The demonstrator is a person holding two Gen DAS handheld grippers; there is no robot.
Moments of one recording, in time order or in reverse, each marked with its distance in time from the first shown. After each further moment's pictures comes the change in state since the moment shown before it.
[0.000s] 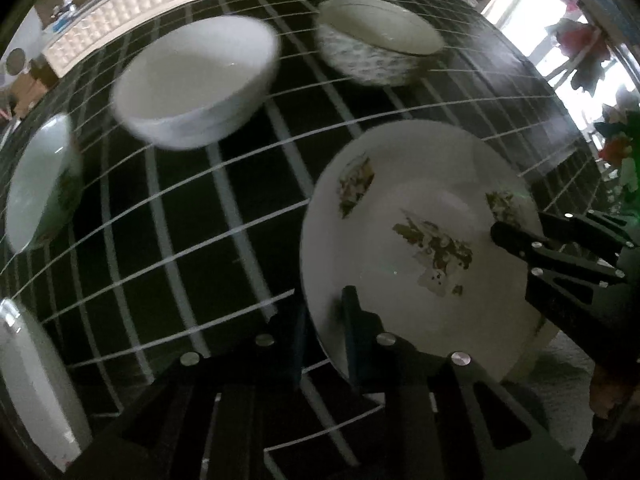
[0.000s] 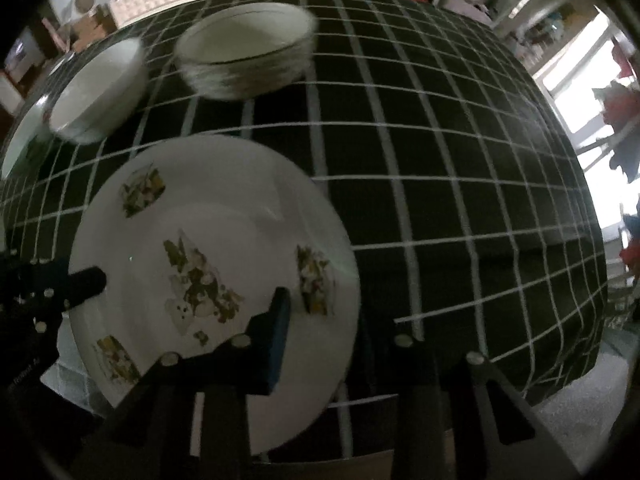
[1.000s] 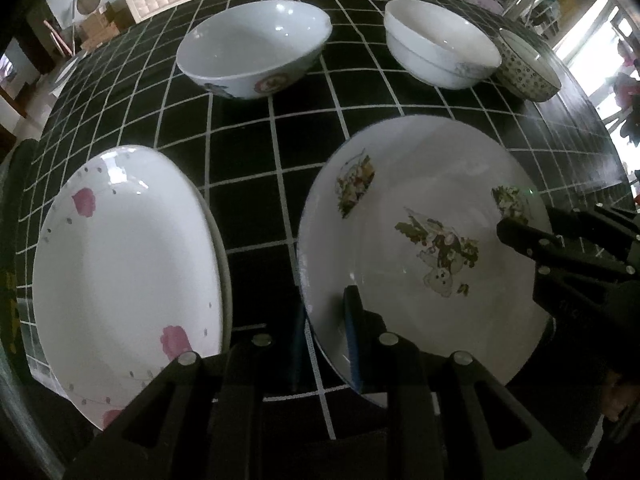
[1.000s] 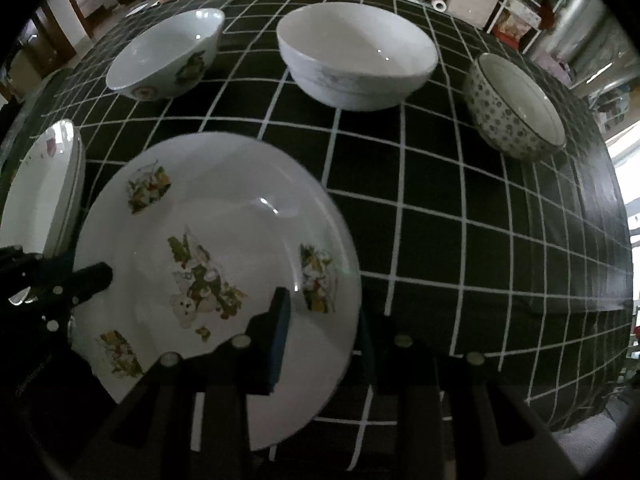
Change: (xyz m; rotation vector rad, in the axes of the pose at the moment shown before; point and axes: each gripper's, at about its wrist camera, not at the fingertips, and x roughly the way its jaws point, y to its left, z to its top) left arm -0.041 0.141 -0.099 -0.191 -0.021 0.112; right arm -0.017 0.179 -0.002 -0.224 -0.009 0.080
